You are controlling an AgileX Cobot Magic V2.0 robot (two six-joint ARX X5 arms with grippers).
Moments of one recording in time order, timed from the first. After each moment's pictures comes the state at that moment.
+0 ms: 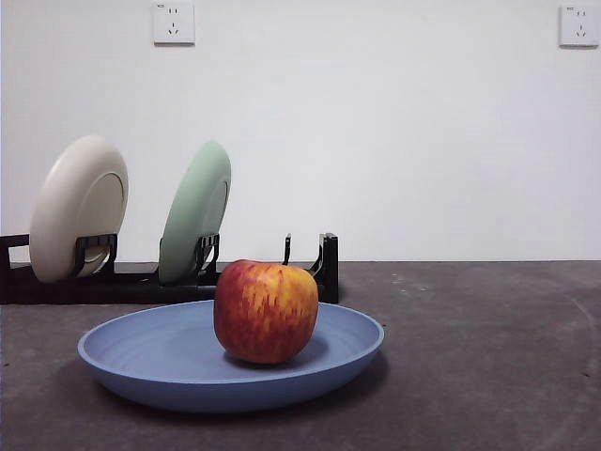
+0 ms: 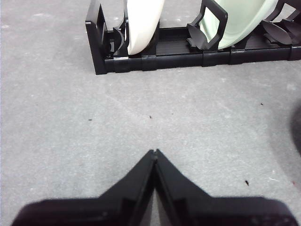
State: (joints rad) left arm 0.06 0.21 0.02 -0.16 0.10 0.03; right arm 0.35 0.59 0.85 -0.59 0.35 0.01
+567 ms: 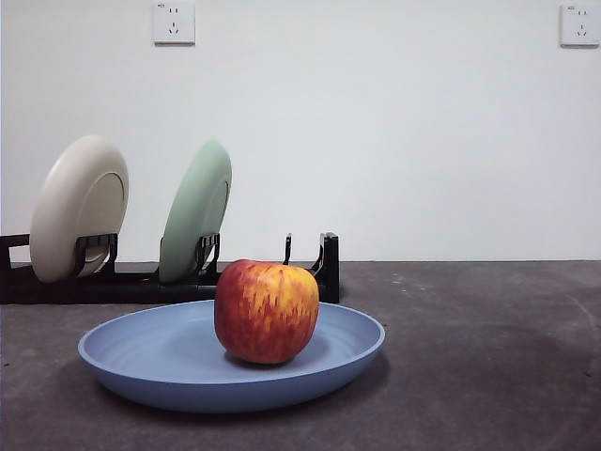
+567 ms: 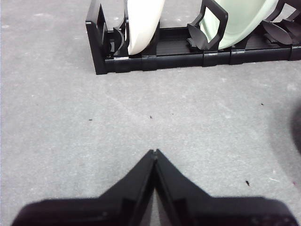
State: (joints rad) left arm 0.06 0.21 0.02 -0.16 0.10 0.03; right arm -0.02 0.18 0.12 -0.12 0.00 -0.13
